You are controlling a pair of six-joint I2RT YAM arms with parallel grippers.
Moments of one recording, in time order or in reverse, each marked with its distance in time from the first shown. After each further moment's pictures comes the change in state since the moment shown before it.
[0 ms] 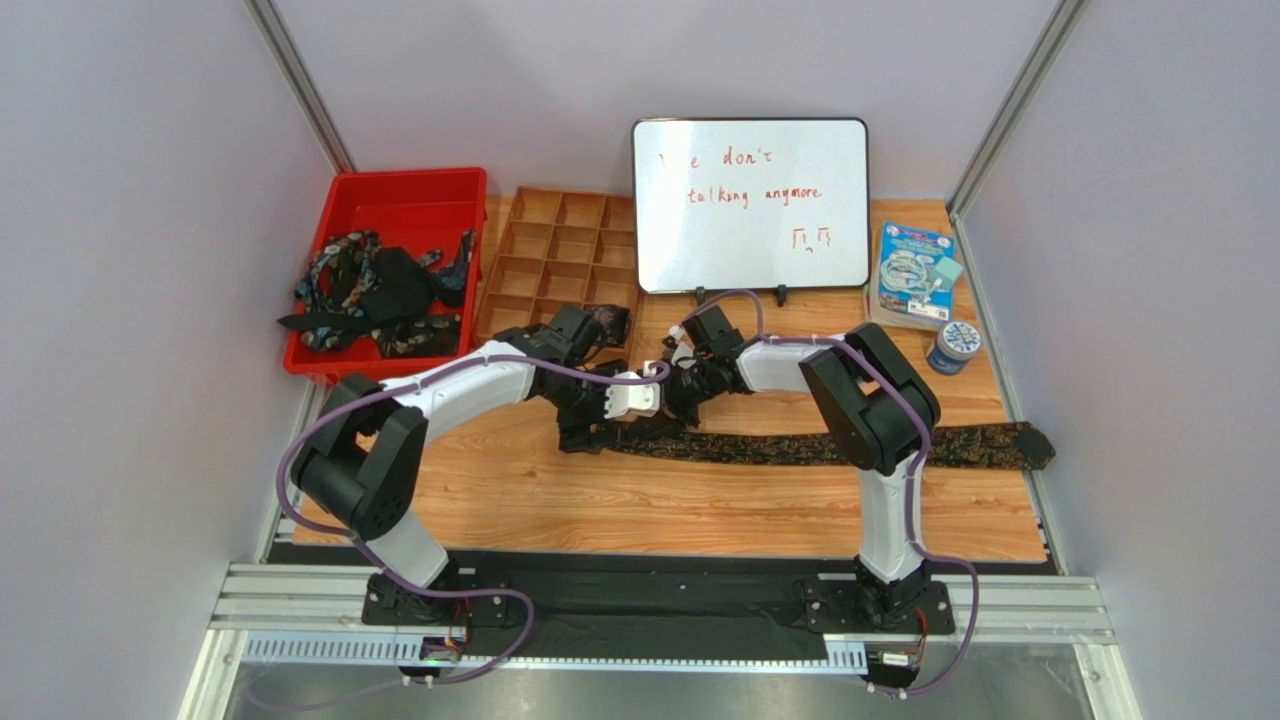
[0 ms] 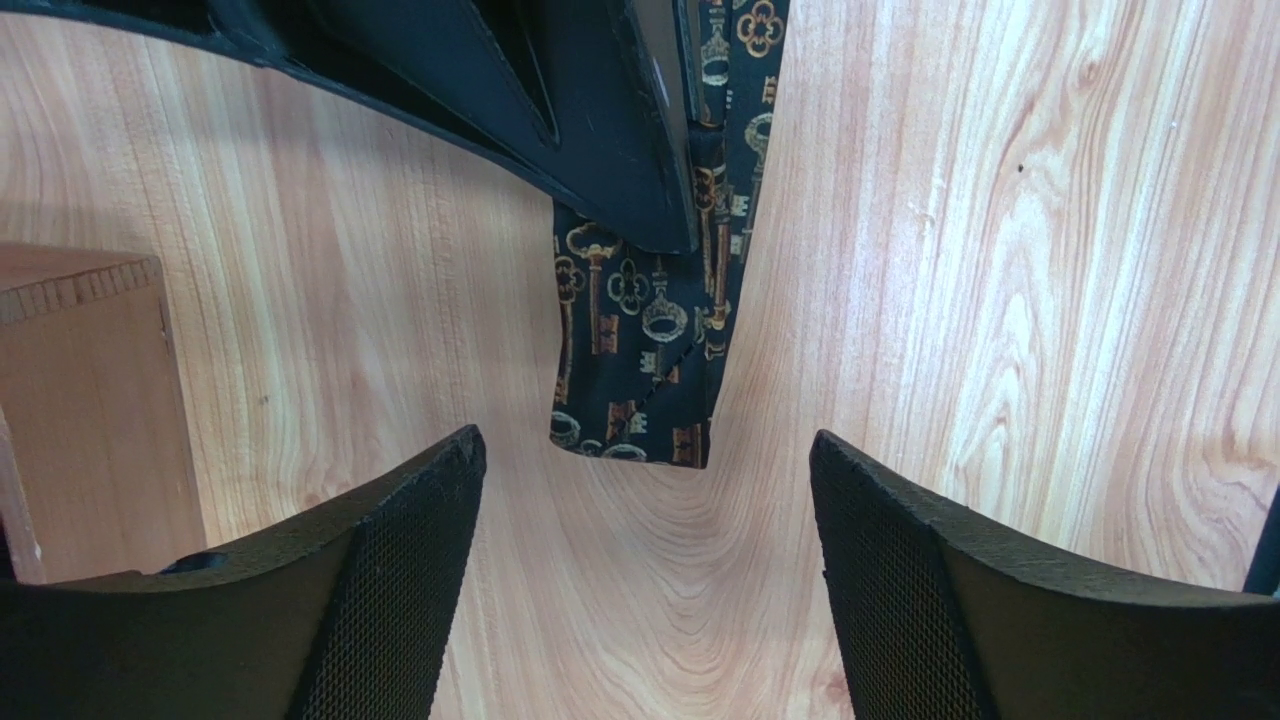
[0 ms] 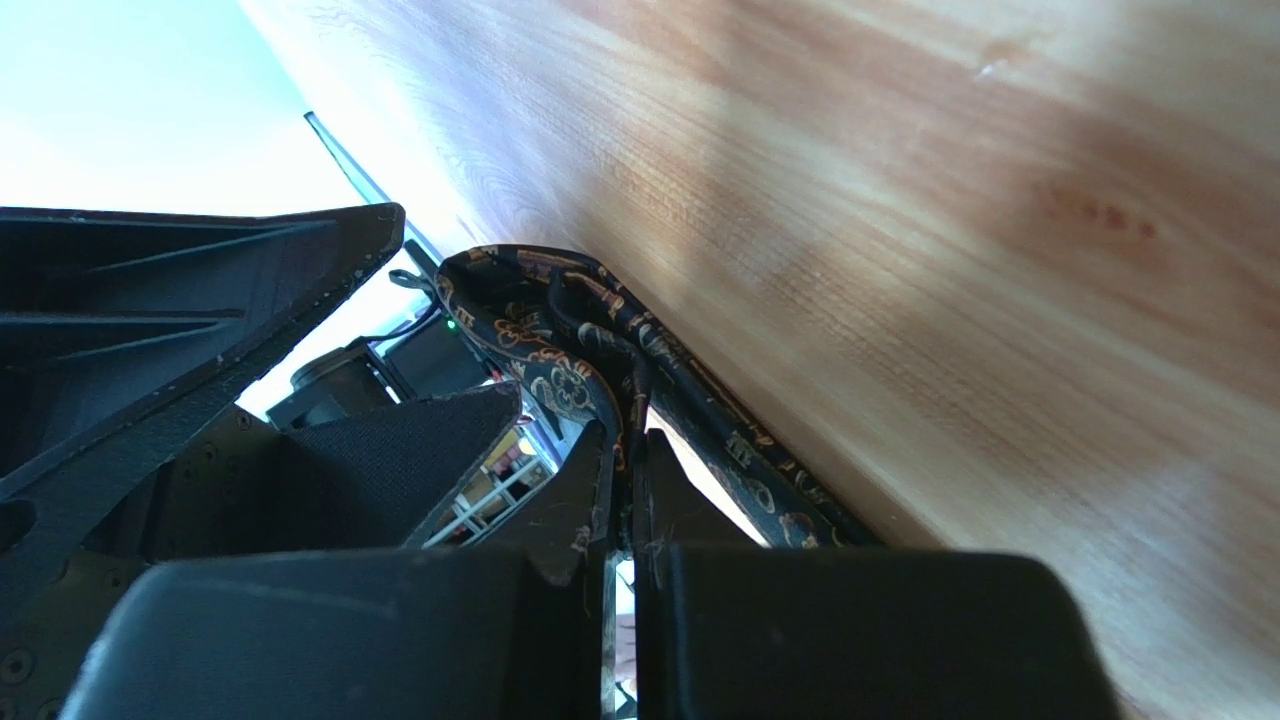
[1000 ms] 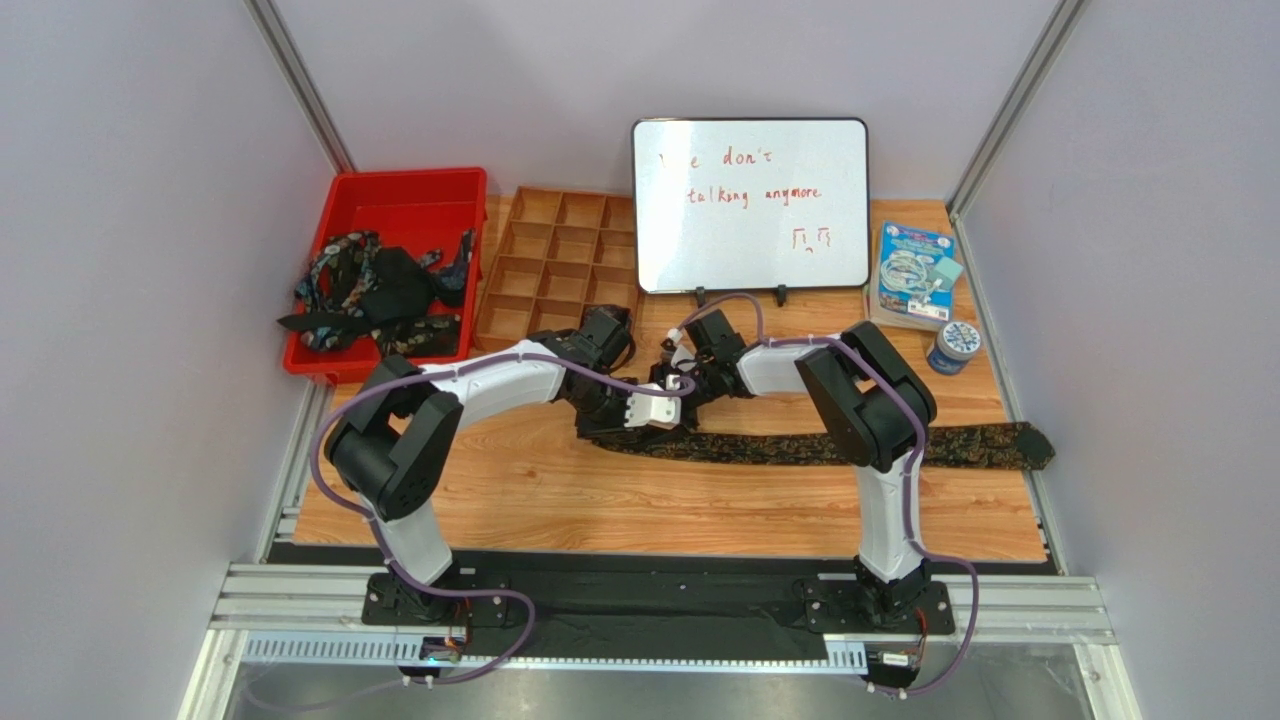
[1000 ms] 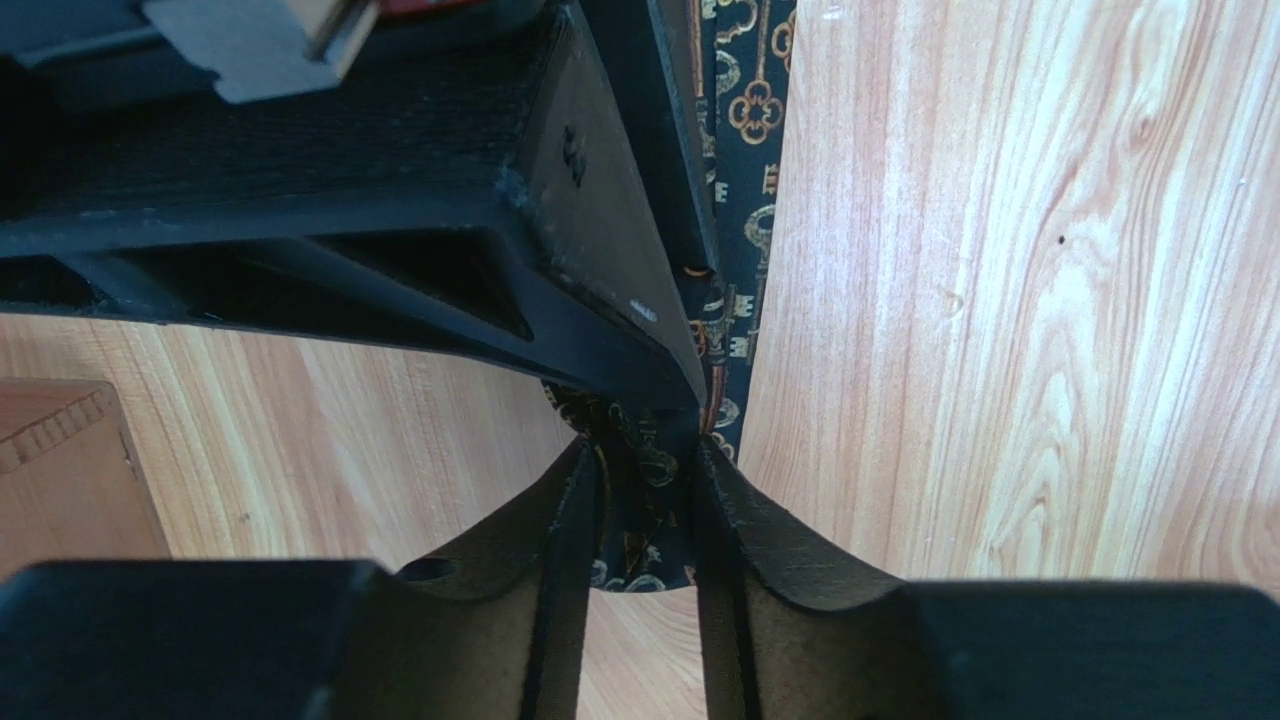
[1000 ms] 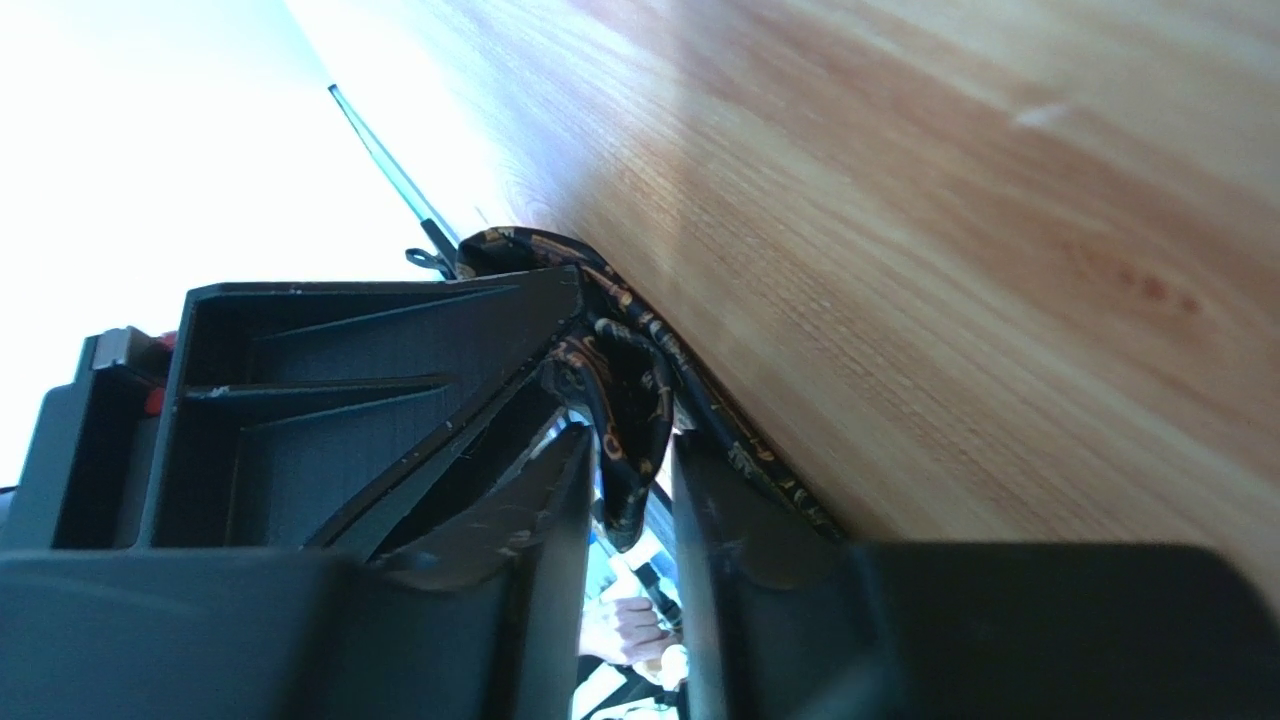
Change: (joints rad) left arm -0.085 0.119 0.059 0.019 -0.066 -0.003; right arm -0.008 0.021 -0.024 0.082 -0.057 0.011
